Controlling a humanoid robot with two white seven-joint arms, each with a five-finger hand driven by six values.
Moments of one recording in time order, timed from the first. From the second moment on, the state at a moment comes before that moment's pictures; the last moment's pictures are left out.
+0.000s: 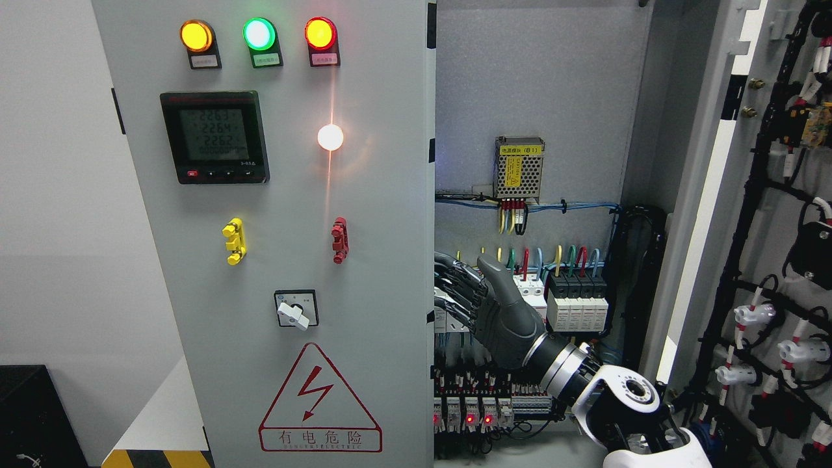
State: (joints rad) left arm 0.00 -0.10 0.08 0.06 0.00 -0.13 0.11; right arm -0.74 -0.06 0.19 -1.38 -0.49 0.30 0.55
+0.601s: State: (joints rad) left arm 0.00 -0.10 0.08 0.06 0.00 -0.14 0.11; right arm -0.77 -0.06 0.19 -1.36 -0.49 0.34 0.56
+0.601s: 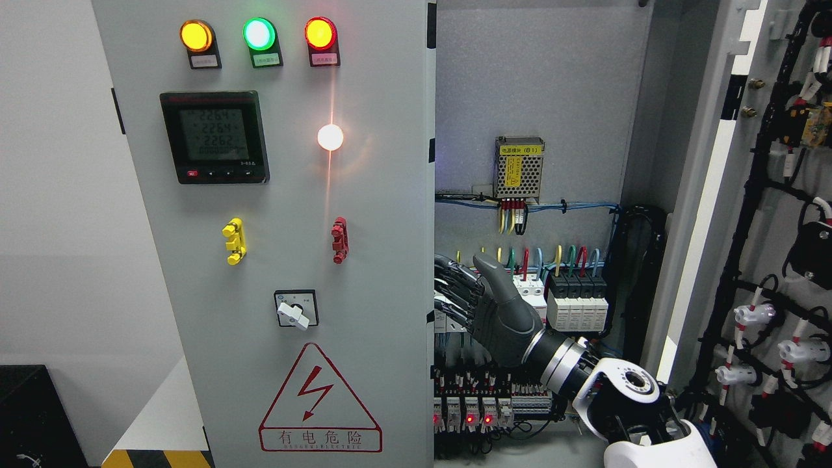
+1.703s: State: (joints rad) left arm 0.00 -0.10 0.08 0.06 0.00 -0.14 0.11; right arm -0.80 -0.07 0.19 -1.31 -0.49 0.35 0.63
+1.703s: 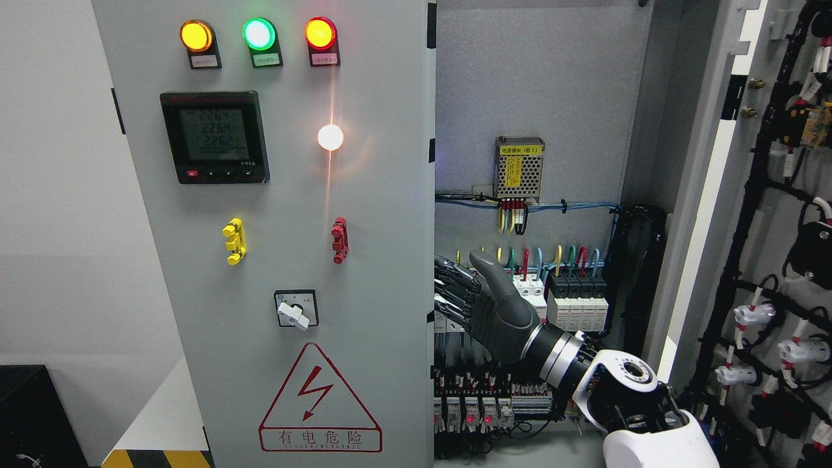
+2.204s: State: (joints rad) left arm 0.00 -0.10 0.08 0.06 0.00 -0.14 0.11; right arm -0.82 -0.07 0.19 -1.28 -0.49 0.35 0.69
